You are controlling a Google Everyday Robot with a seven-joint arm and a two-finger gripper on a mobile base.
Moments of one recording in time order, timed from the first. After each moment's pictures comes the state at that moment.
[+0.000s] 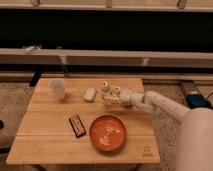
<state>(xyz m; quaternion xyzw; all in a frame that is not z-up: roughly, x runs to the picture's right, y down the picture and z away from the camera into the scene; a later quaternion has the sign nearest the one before) 0.023 0.027 0.869 0.58 -0.09 -0.75 0.31</state>
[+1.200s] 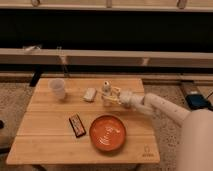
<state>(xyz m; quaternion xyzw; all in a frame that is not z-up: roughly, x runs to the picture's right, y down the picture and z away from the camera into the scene) 0.023 0.034 0.875 0.58 -0.10 -0.74 0.33</state>
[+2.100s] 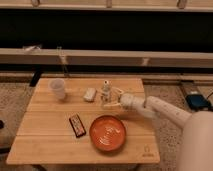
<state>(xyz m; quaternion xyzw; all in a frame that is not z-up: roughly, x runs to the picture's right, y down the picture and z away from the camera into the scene) 0.031 0.050 0.872 0.57 -0.11 -0.73 0.35</state>
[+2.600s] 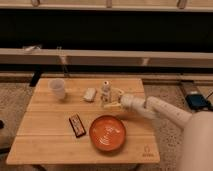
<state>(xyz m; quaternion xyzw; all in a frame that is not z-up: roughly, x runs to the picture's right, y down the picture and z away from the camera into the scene) 0.032 0.052 0.872 0.57 -0.11 -0.74 0.35</state>
